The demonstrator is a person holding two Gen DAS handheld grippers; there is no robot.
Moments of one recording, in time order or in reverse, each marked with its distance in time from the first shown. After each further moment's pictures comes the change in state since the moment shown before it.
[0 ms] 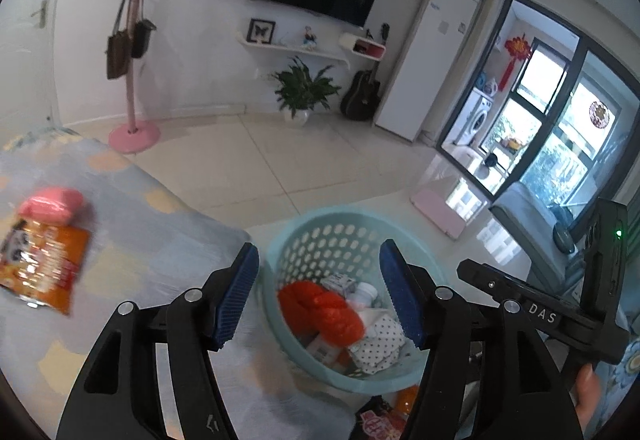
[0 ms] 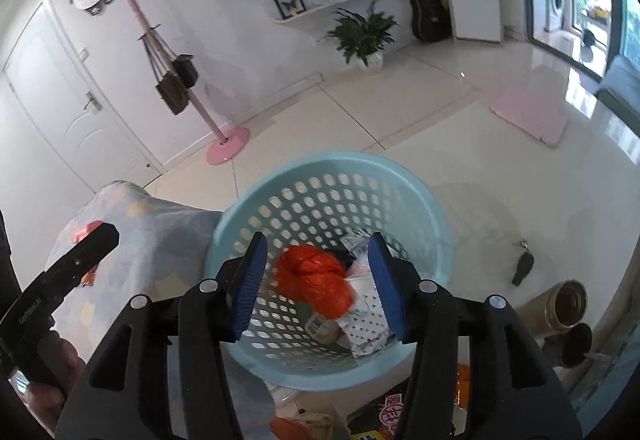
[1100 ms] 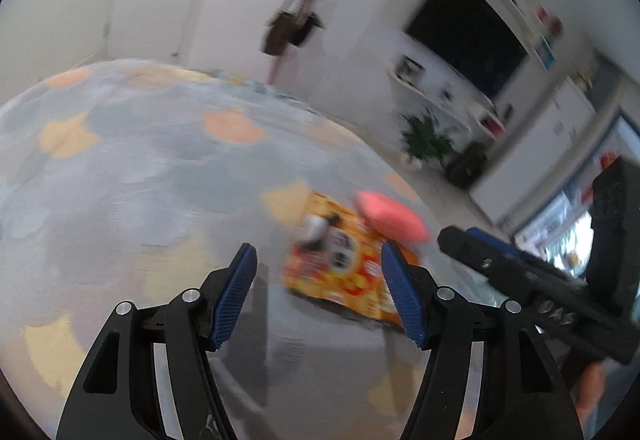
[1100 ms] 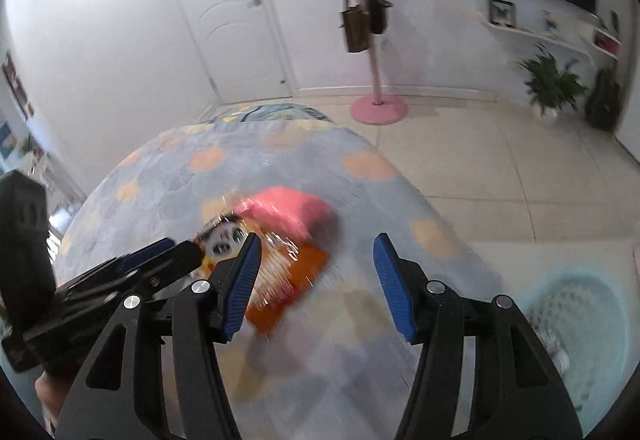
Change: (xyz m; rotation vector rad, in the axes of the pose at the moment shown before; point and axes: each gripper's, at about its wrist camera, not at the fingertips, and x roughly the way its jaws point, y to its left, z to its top) left arm -0.094 0.233 -0.020 -0.452 -0.108 0.251; right arm 0.113 0.314 -0.005 -0.574 0.152 0.331
